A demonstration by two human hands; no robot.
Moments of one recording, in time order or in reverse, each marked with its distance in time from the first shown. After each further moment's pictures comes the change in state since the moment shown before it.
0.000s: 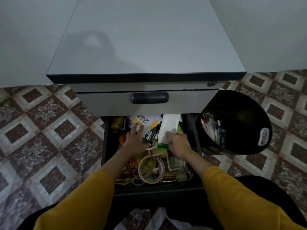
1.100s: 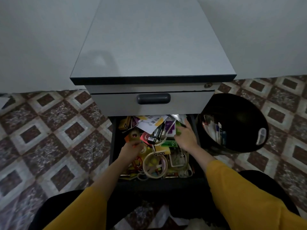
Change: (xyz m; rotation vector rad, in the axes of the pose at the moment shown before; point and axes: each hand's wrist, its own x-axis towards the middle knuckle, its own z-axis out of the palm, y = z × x) left_hand -0.057 -0.017 0.001 -0.676 0.142 -0.245; right_hand -0.018 -0.004 -0.027 0.247 0.169 0.022
